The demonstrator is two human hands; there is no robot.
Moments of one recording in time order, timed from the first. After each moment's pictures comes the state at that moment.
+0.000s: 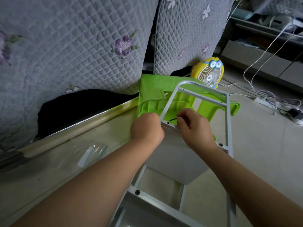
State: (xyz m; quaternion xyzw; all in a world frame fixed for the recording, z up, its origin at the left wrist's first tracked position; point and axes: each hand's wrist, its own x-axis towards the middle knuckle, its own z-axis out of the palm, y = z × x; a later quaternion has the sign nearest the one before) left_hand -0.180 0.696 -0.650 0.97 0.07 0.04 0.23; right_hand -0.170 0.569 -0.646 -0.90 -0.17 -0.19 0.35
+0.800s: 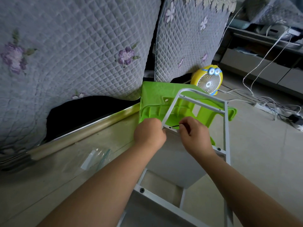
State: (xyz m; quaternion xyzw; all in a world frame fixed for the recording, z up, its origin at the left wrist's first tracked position) left_hand -0.185 0.690 -0.647 0.97 0.06 0.05 0.24; right_hand -0.180 0.561 -0.650 -0.90 -0.16 -0.23 0.33
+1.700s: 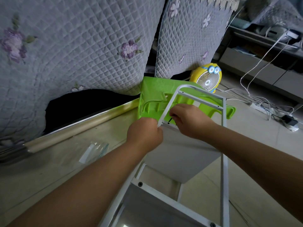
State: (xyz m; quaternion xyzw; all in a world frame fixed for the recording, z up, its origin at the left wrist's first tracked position) left_hand -0.203 0.713 -0.653 0.97 -0.01 0.10 0.24; right_hand -0.156 0.573 -0.606 -0.93 -0.36 -0.09 0.05
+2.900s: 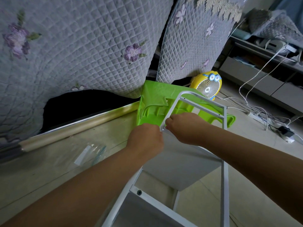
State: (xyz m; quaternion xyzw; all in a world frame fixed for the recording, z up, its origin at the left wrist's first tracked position) left_hand -0.208 0.710 -0.648 0.98 -0.01 0.07 0.21; right_hand -0.160 0.595 -0.591 -0.89 -0.39 -0.01 -0.24
